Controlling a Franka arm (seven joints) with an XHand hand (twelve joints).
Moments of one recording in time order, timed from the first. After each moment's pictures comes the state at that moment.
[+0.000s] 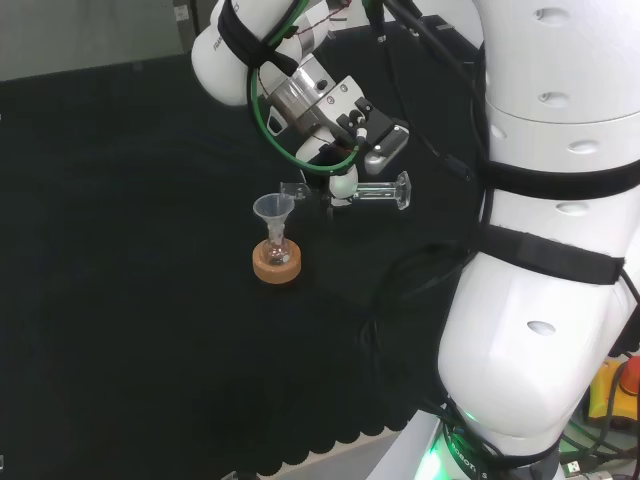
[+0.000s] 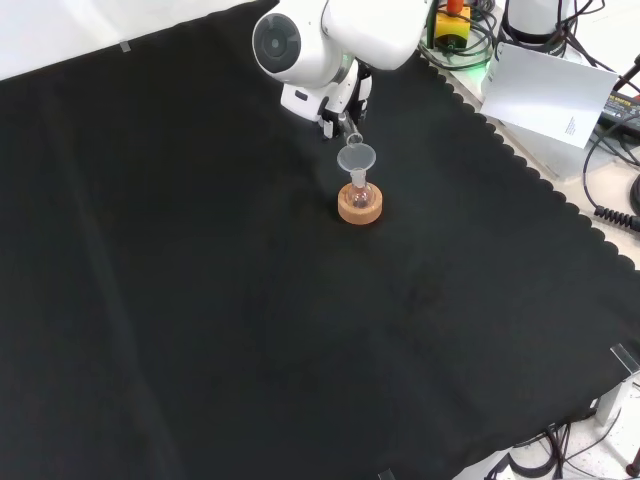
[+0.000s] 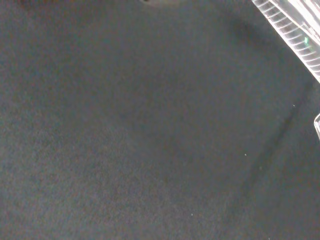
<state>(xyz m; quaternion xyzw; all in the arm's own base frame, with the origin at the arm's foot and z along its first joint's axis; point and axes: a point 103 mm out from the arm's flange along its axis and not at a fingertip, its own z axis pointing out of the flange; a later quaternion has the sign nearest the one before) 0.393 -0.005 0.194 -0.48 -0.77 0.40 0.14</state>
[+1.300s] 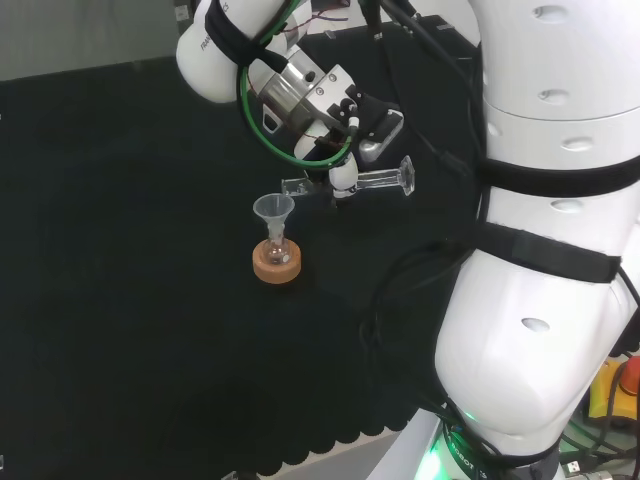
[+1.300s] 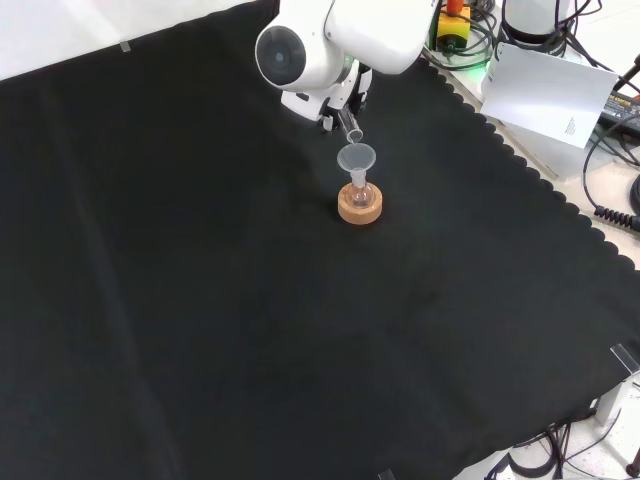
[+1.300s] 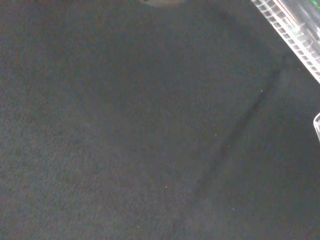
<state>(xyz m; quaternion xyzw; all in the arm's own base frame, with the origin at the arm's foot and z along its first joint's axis) 0.396 -0.001 0.213 -0.48 -0.75 0.45 0.13</state>
